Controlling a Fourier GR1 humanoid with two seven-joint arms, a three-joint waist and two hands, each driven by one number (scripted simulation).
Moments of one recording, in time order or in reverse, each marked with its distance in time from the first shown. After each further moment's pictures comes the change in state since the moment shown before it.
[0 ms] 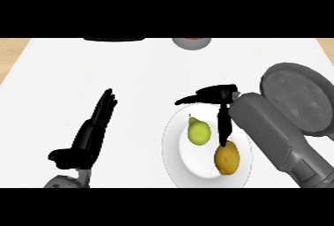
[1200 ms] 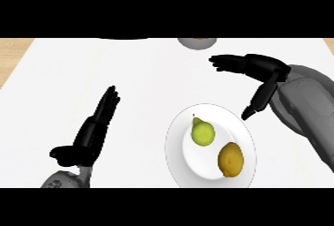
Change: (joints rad) left arm -0.047 0.052 -0.060 0.002 0.060 0.039 -0.005; right arm 0.027 -0.188 -0.258 -0.022 -0.579 -0.037 0.103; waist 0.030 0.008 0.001
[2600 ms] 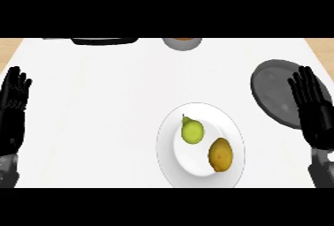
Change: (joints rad) left arm 0.030 0.291 0.295 -0.018 0.037 0.111 -0.004; right arm 0.690 0.022 -0.261 -0.689 -0.146 -0.910 -0.025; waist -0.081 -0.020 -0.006
